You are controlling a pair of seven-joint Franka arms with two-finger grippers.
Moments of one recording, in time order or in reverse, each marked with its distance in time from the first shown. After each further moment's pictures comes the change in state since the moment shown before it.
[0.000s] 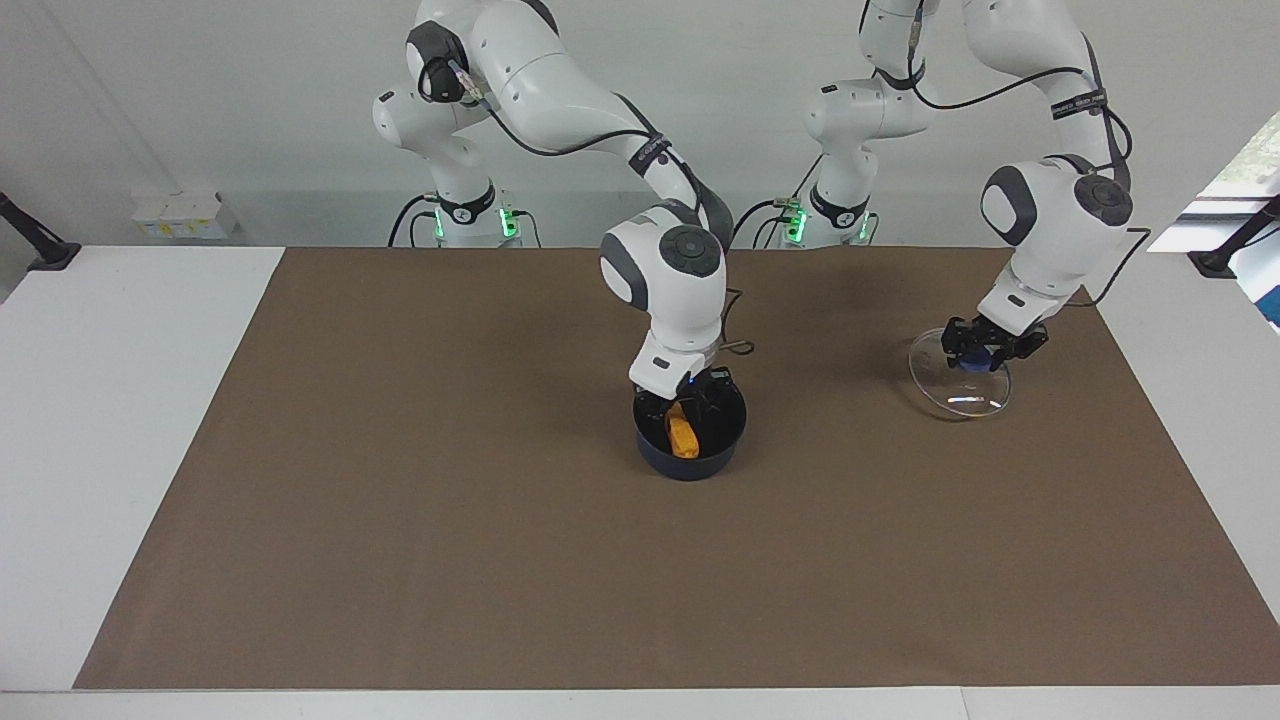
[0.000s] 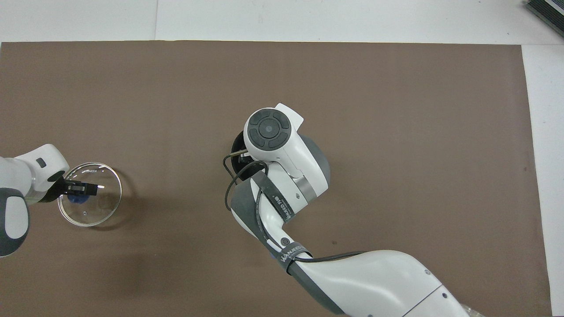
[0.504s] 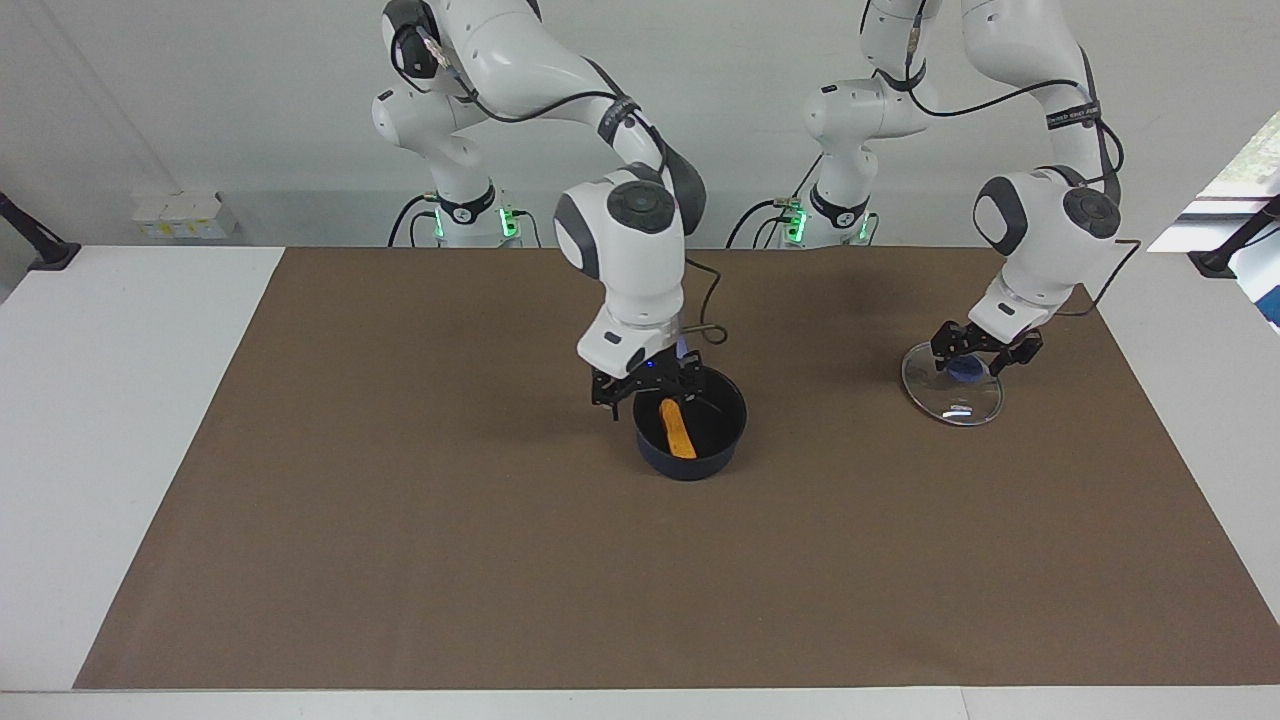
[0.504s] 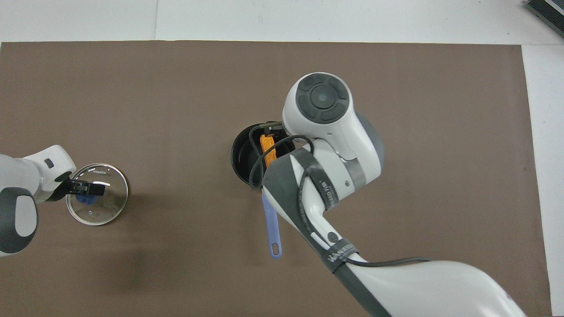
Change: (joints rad) left arm 0.000 0.026 -0.007 0.005 0.000 0.026 0.017; right arm -0.095 -0.167 -0.051 0.009 -0.002 -0.120 -0.005
